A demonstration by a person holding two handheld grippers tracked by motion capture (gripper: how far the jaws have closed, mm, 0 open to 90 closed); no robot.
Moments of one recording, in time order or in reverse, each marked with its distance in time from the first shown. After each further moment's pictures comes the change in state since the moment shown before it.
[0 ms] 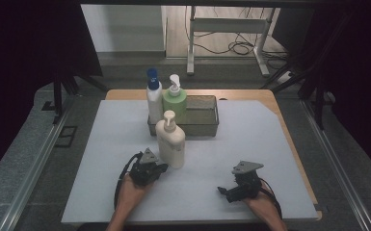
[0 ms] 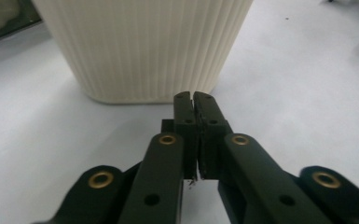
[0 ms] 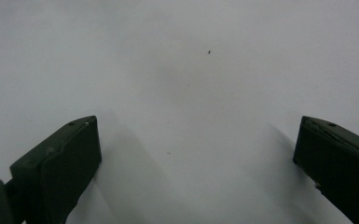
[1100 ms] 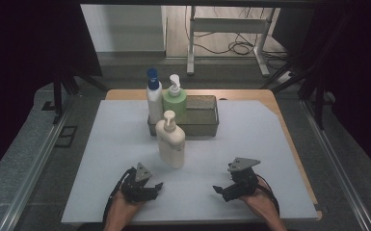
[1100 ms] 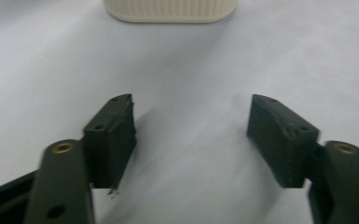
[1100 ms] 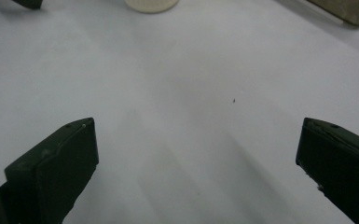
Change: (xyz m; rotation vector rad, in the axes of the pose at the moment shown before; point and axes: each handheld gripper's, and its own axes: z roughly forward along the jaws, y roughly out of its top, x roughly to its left) left arm -0.019 -0.036 -0.015 0.078 0.165 0.000; right arm 0.011 0.028 -0.009 -0.036 0.056 -0.049
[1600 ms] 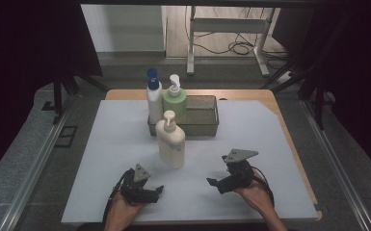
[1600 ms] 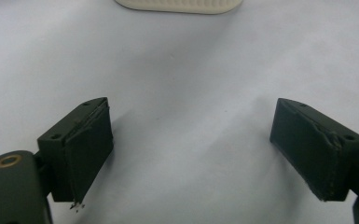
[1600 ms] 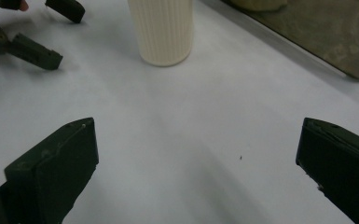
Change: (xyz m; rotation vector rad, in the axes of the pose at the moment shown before) left arm 0.000 -0.005 0.001 0.003 -0.002 -0.036; right arm -0.002 0.030 0.001 -0.077 0.054 0.011
